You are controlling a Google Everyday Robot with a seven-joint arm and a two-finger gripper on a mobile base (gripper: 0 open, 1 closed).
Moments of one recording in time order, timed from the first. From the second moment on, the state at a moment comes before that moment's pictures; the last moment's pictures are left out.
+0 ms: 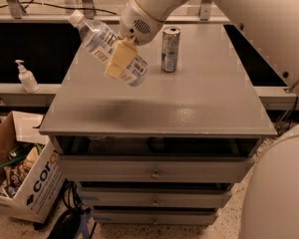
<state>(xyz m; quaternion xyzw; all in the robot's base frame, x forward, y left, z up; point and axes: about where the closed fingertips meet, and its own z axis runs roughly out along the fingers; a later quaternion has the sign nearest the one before) 0.593 0.076 0.936 -0.66 0.68 0.21 0.23</state>
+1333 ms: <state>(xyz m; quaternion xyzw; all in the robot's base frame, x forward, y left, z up) 0.561 0.014 0.877 -0.65 0.74 0.02 0.14</state>
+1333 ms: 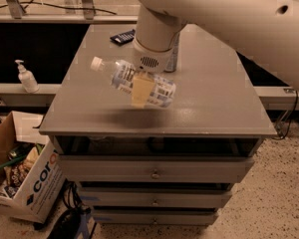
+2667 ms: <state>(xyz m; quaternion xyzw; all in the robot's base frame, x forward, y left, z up) 0.560 0.009 0.837 -0.70 0.71 0.00 0.11</state>
